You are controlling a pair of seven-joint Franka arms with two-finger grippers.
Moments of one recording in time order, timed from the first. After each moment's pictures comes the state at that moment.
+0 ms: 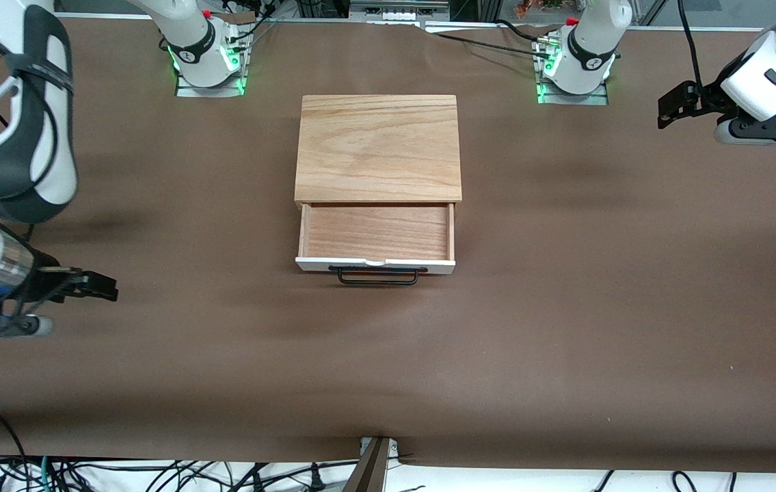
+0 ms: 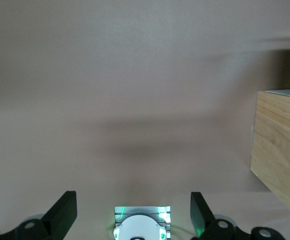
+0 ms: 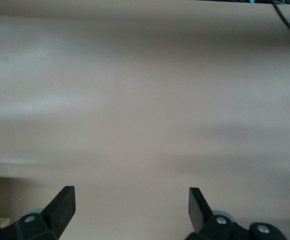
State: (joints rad) left arm 0.08 -0.13 -0.15 -1.73 -0.01 1.43 -0.05; right arm 0.28 0.53 -0.40 -1.28 0.23 1.81 -0.13
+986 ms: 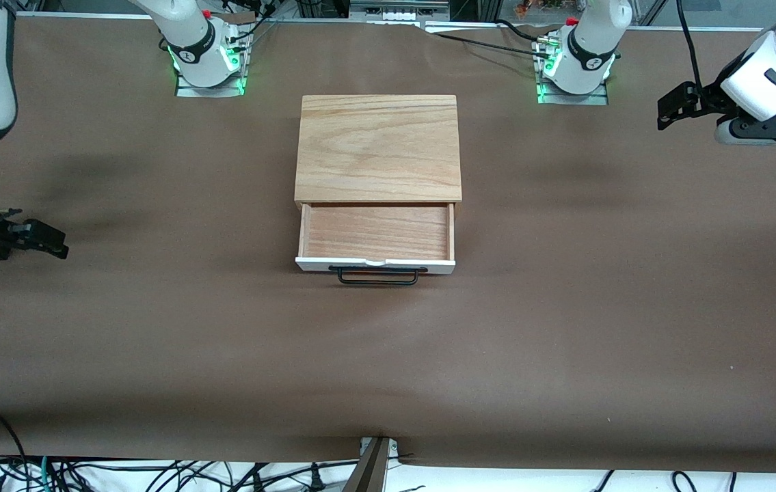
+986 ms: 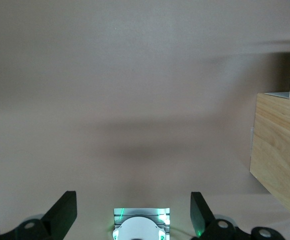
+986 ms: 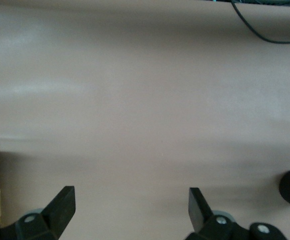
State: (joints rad) left arm 0.08 -0.13 -0.15 -1.73 -0.01 1.44 -0.06; right arm 0.18 0.28 -0.28 -1.46 0.06 1.79 -0.13
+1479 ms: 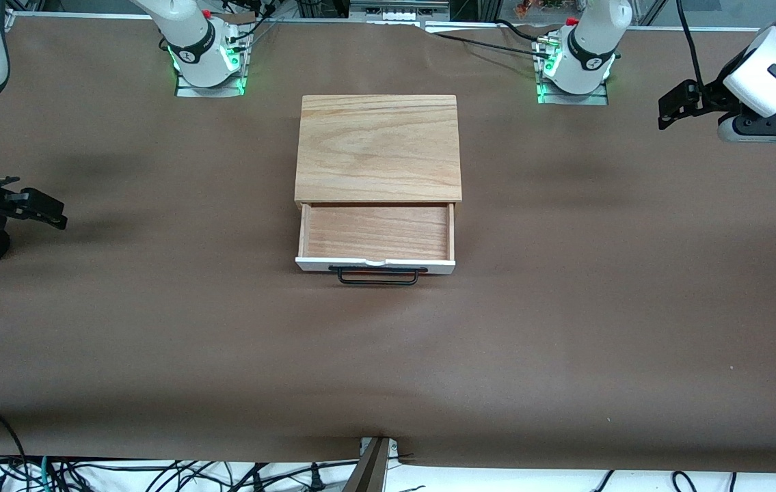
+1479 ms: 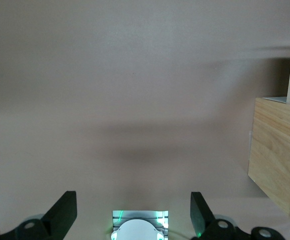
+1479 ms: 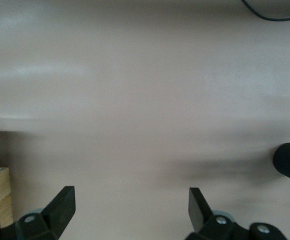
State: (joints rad) left arm 0.08 -0.14 -0.16 -1.73 -0.01 1.44 -0.07; right arm 0.15 0.21 -0.19 -1.48 0.00 1.71 -0.05
